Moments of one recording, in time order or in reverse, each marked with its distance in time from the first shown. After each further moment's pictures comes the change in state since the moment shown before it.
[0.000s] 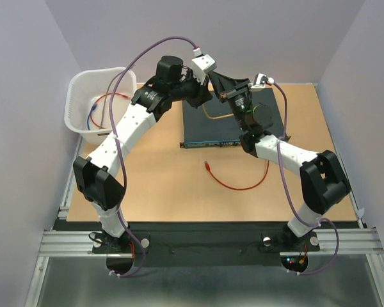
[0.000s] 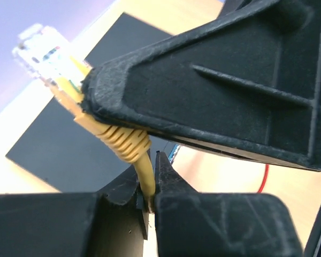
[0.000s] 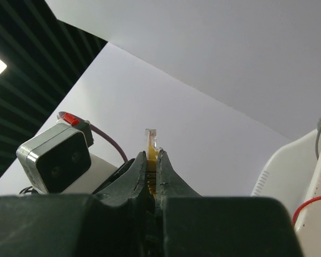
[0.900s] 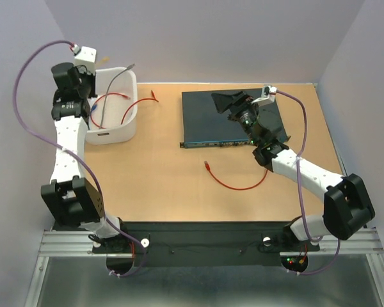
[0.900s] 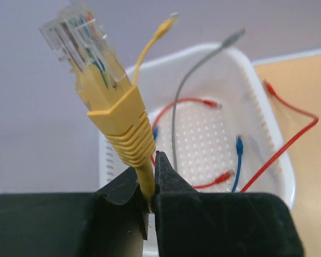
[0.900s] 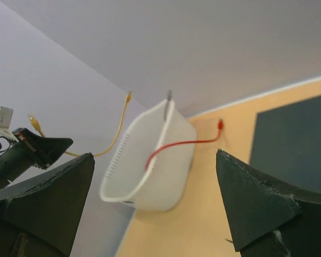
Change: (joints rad) left arm 0.738 -0.260 -0.302 0.202 -0.346 0.201; right arm 0.000 -0.260 -0.212 -0.374 0.112 -0.470
